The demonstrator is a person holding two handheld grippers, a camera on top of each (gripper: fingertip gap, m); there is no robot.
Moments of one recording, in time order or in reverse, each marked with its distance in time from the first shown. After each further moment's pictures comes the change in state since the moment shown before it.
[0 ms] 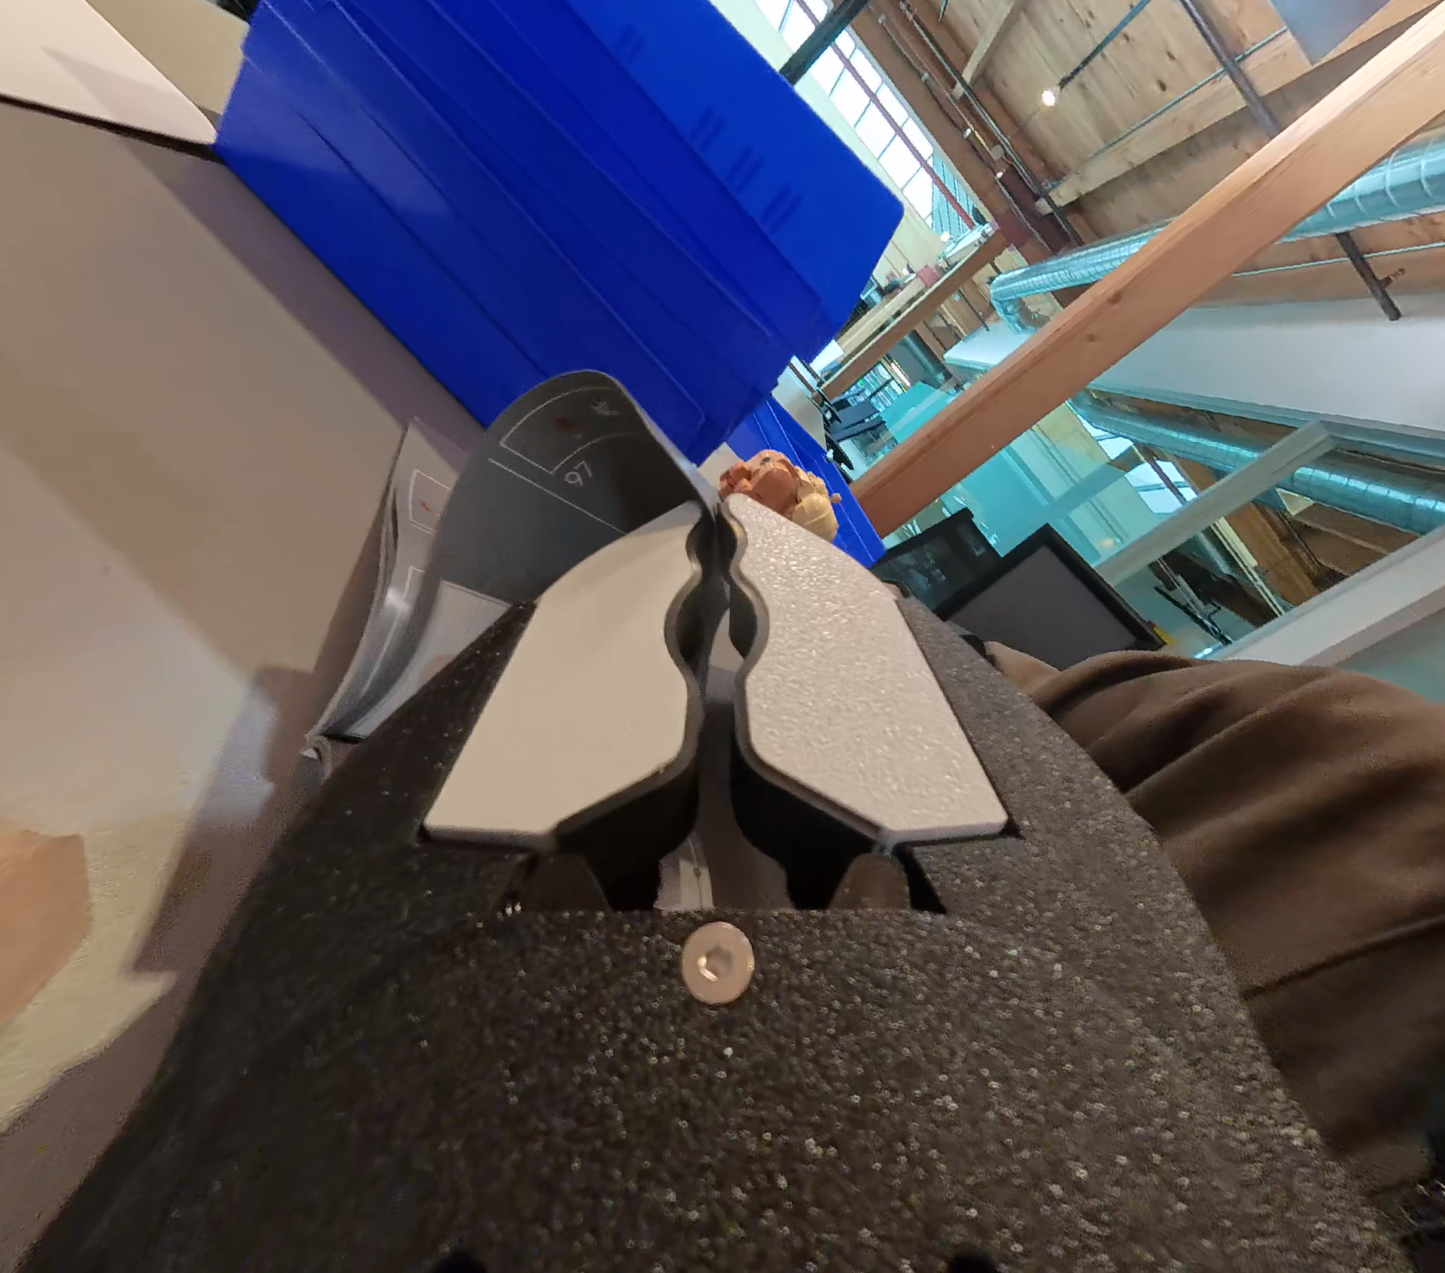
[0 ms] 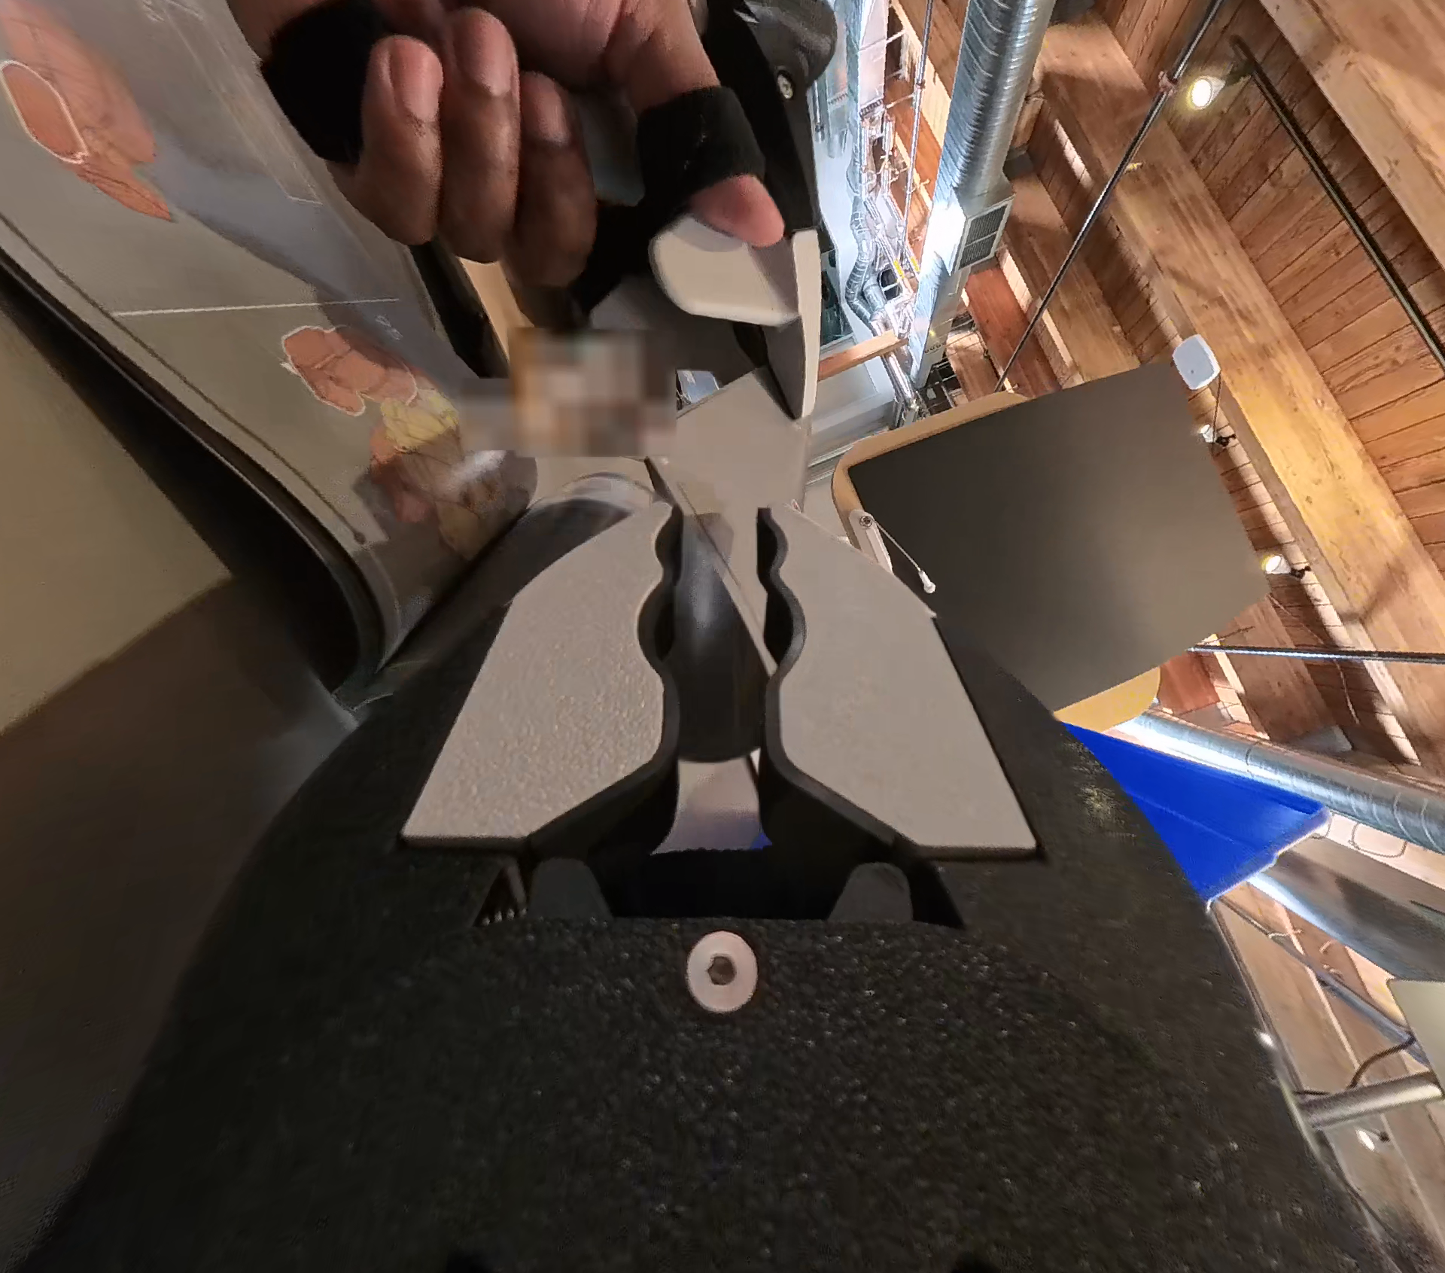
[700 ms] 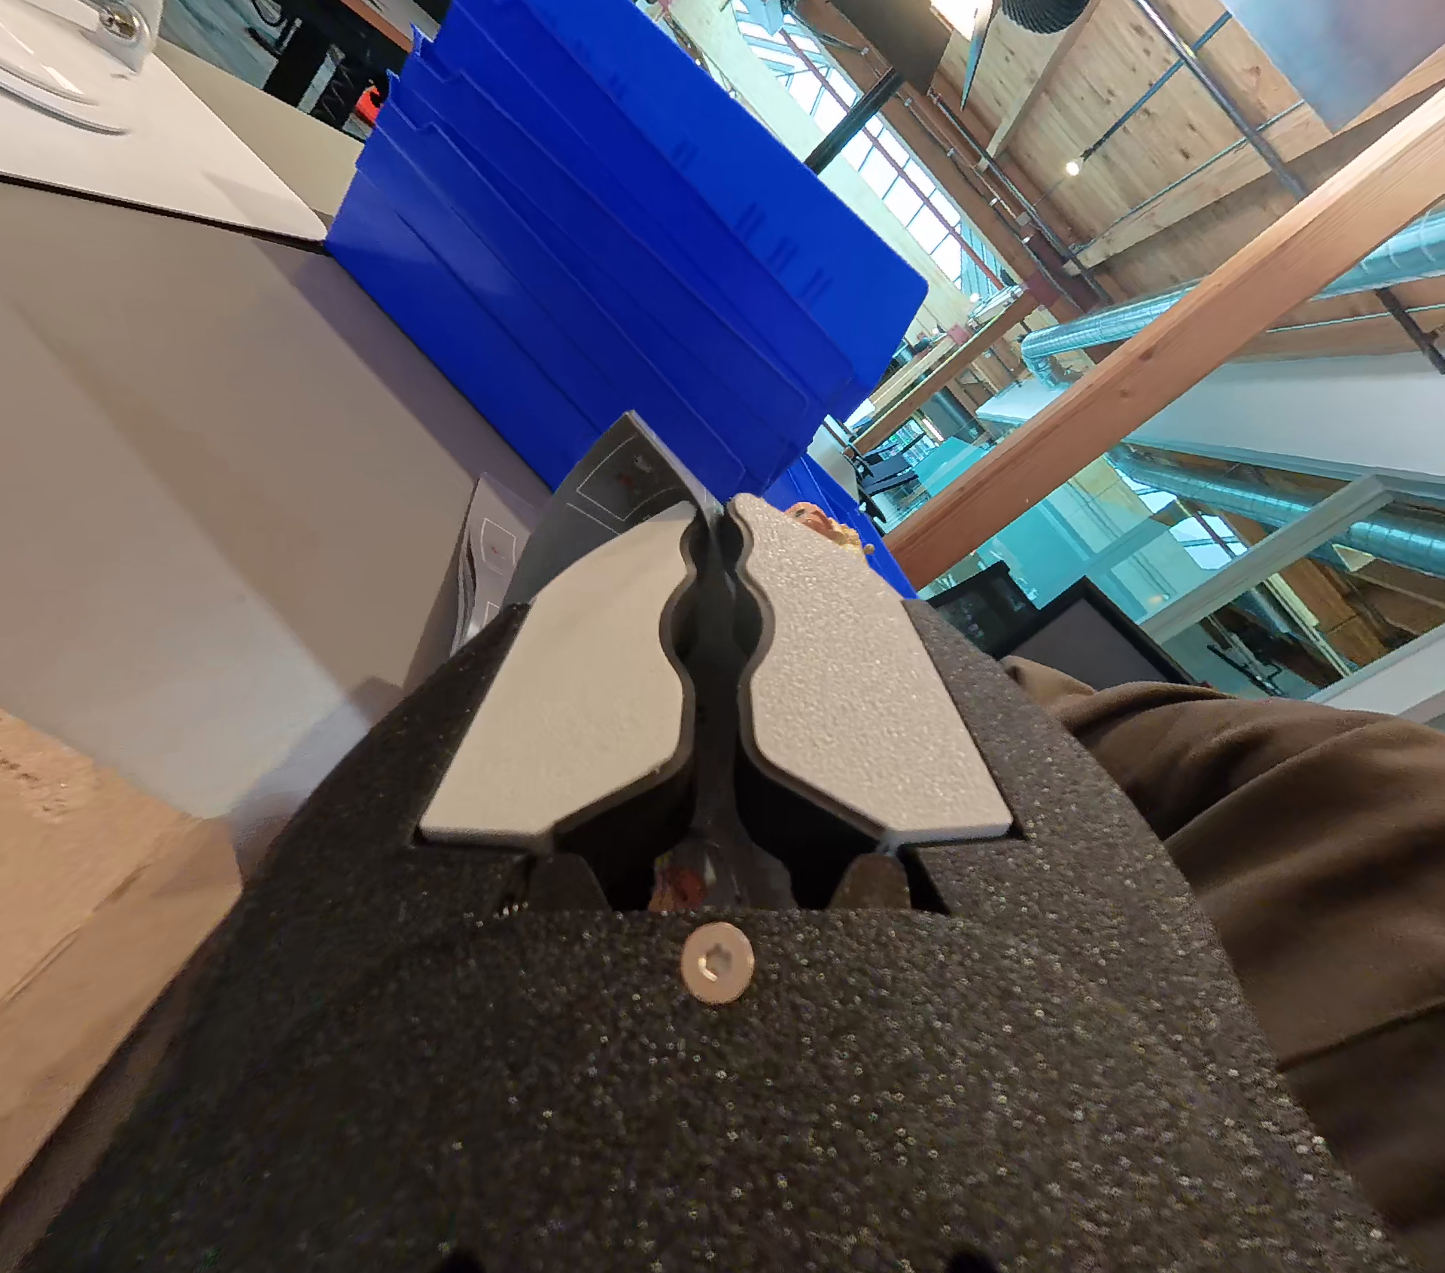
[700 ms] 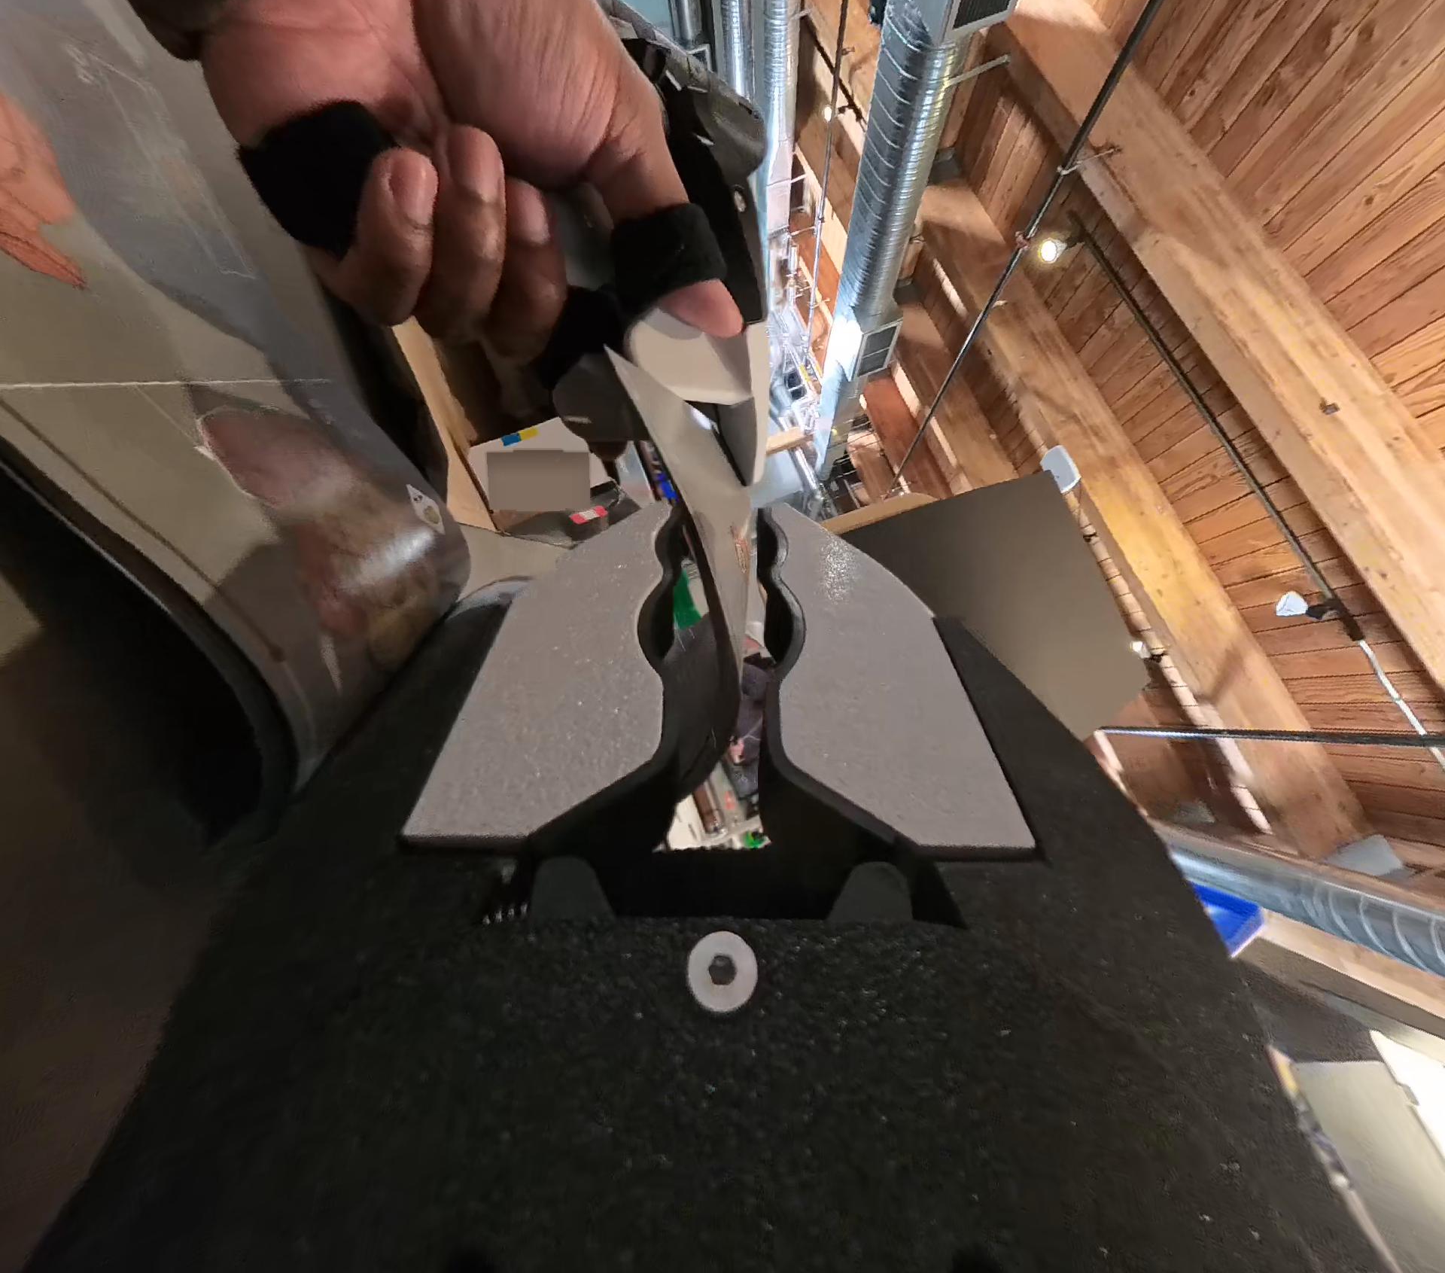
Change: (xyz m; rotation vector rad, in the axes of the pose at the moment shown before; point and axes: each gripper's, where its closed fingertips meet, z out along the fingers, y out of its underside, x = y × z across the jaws) left arm -0.012 -0.019 -0.014 0.085 -0.049 0.023; right arm 0.009 -0.021 0.016 0.136 0.113 -0.089
